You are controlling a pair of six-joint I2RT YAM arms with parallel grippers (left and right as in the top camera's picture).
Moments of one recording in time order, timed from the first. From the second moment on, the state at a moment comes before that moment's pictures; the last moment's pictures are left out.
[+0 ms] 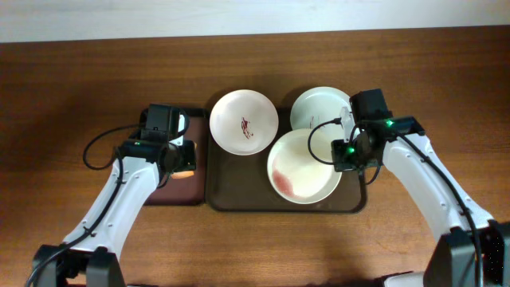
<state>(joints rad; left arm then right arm) -0.16 1.53 1.01 -0.66 -0.04 -0.16 0.15 1.57 1.13 -0.91 -0.11 0.08</state>
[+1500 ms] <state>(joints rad) -0.16 1.63 1.01 -0.63 -0.04 -0.16 -0.57 1.68 1.14 -0.57 -0.05 0.32</state>
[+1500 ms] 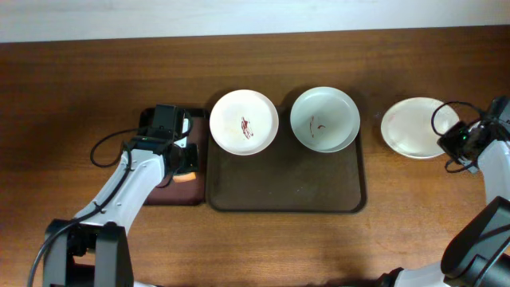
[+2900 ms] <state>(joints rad) -0.16 1.63 1.01 -0.50 0.30 -0.16 0.36 1.90 1.17 -0.61 -0.21 0.44</state>
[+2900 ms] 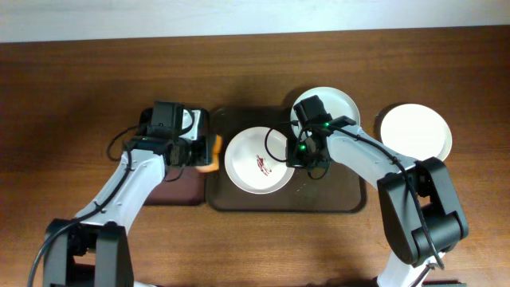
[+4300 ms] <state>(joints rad) -0.31 1.58 1.01 -0.39 0.24 -0.30 0.36 1.89 1.17 -0.62 -0.21 0.43</state>
